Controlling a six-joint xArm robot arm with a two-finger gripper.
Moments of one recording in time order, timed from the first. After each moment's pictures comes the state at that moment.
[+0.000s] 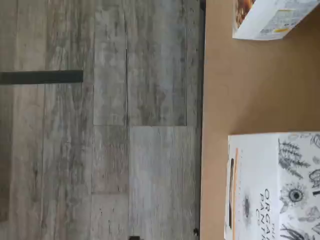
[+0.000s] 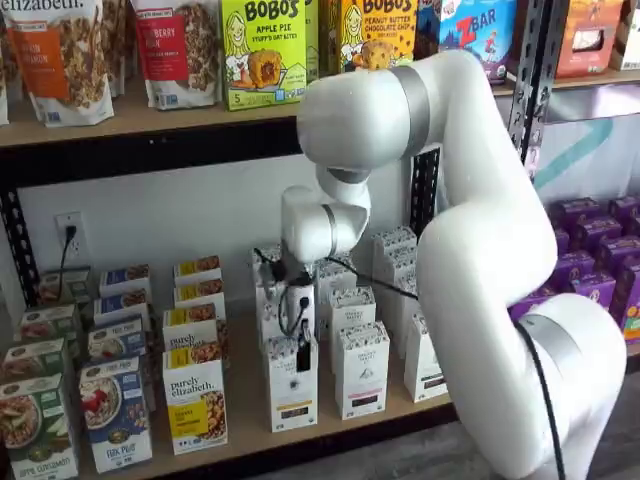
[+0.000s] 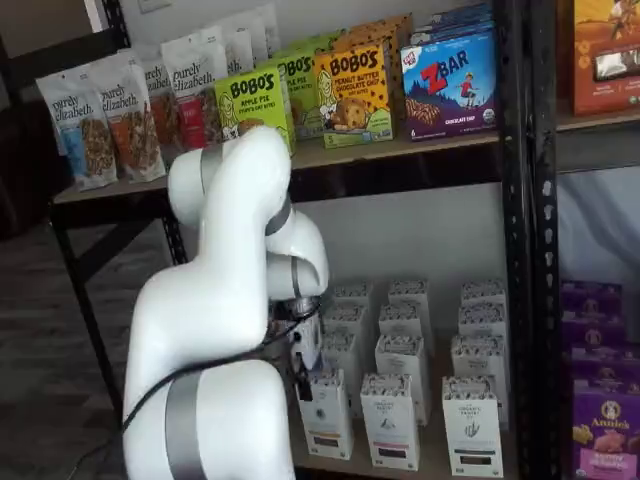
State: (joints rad) arm 0.28 0.90 -1.44 0.09 0.59 -1.37
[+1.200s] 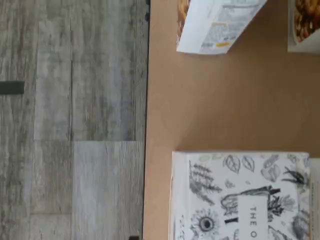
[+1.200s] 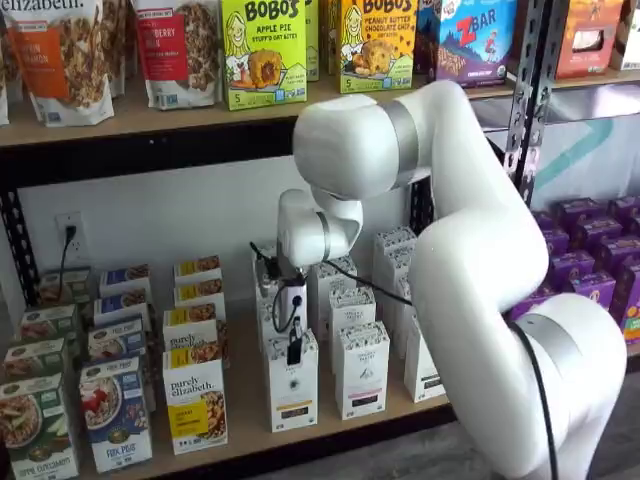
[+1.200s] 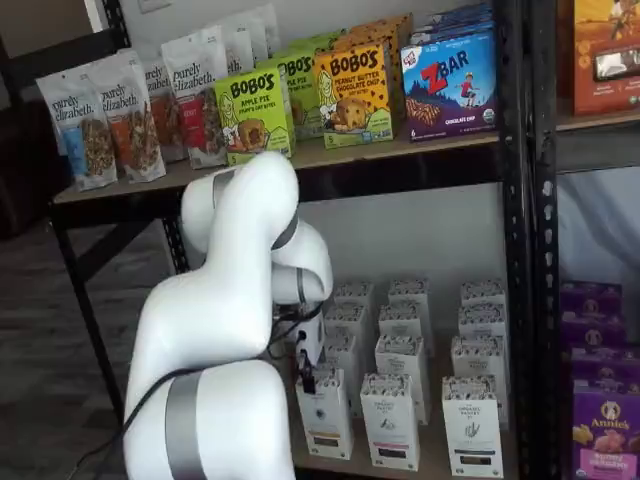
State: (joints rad) arm 0.27 1.05 -1.65 0.12 0.57 -1.40
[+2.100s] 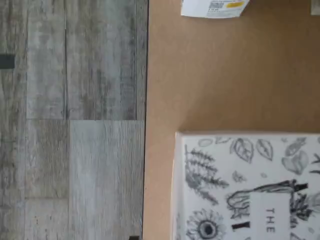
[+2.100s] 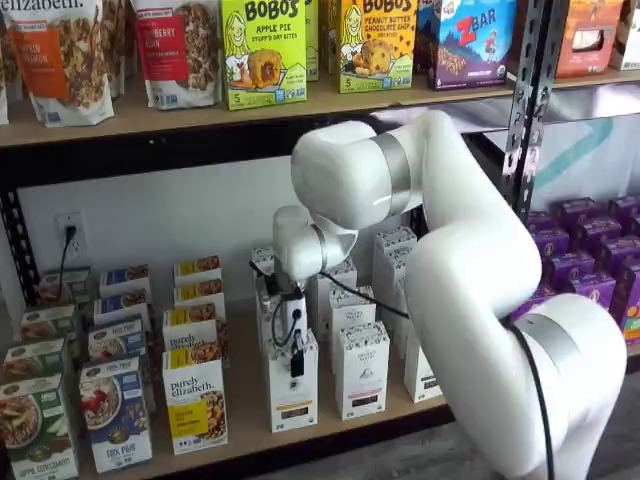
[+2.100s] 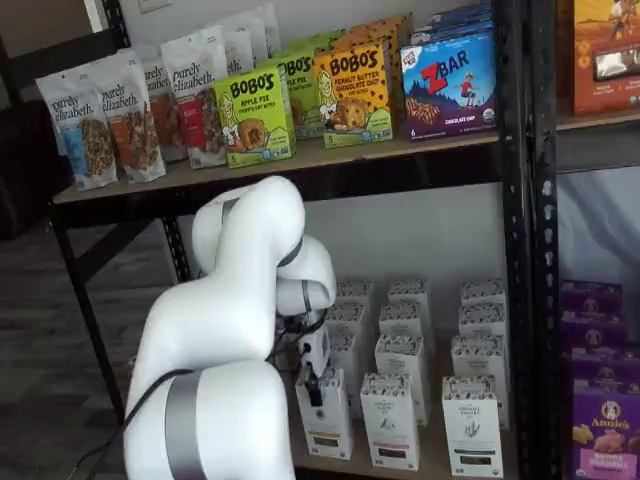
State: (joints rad) arm 0.26 1.18 -1.80 0.03 0.64 -1.32
